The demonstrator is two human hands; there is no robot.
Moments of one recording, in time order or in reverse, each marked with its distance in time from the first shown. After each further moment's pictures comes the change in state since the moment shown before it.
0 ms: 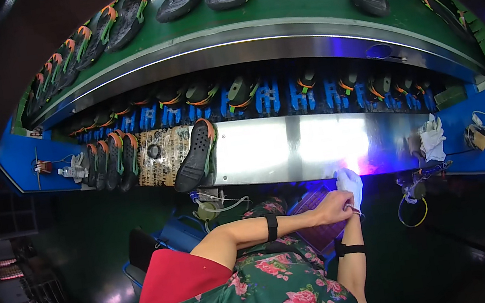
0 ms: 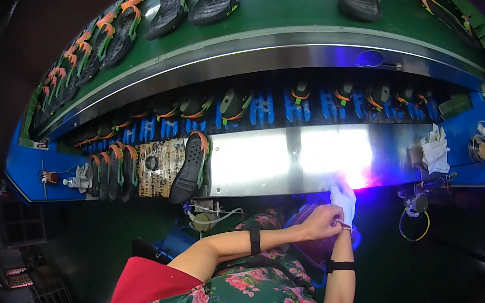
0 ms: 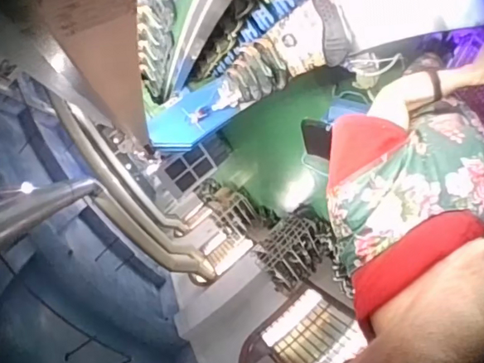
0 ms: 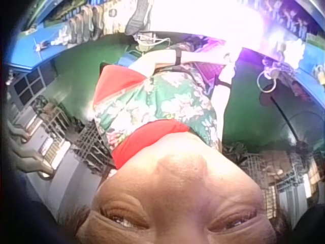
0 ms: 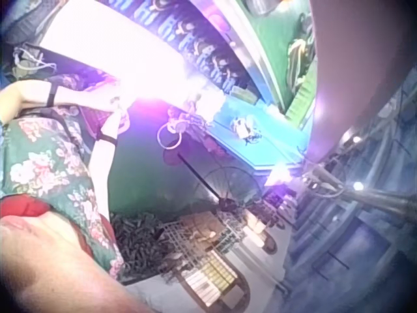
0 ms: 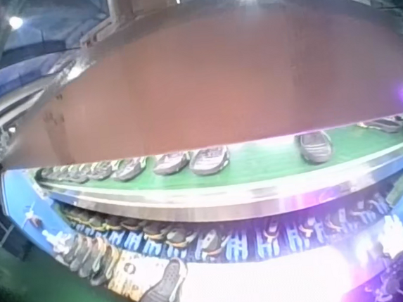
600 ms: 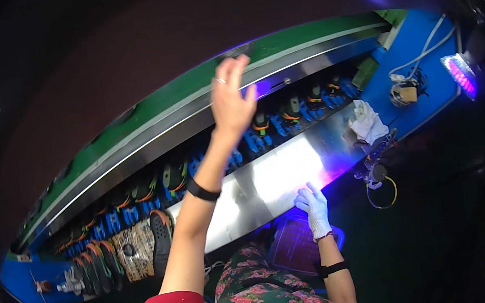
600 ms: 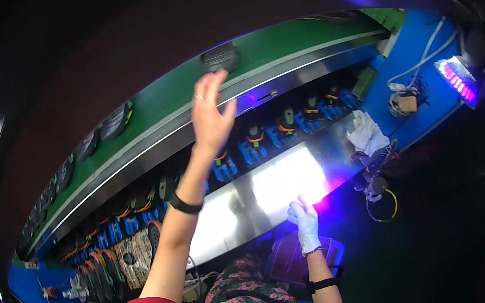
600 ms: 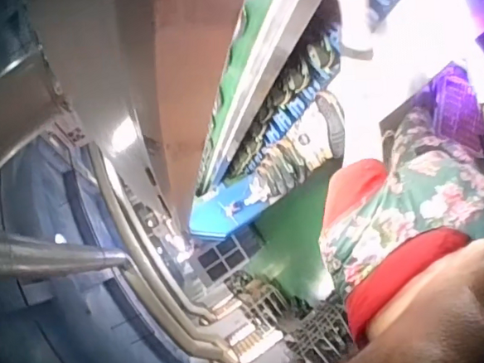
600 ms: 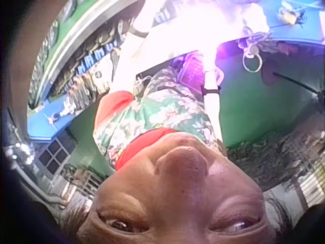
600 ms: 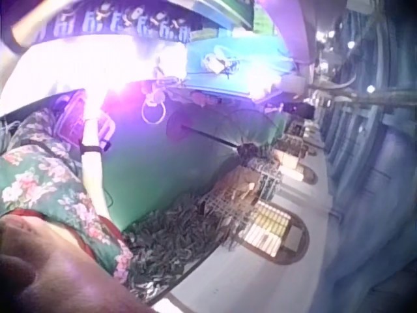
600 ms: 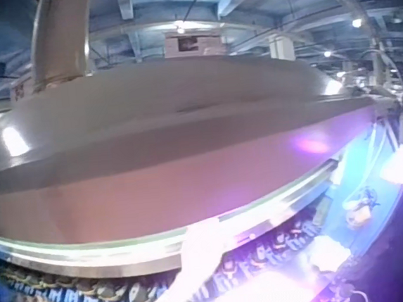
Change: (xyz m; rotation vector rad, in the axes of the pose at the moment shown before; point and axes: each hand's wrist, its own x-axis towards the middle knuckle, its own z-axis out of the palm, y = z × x) left_hand 0.269 0.121 -0.198 0.598 0.646 0.525; right_hand -0.022 -0.064 -0.037 0.926 0.139 0.146
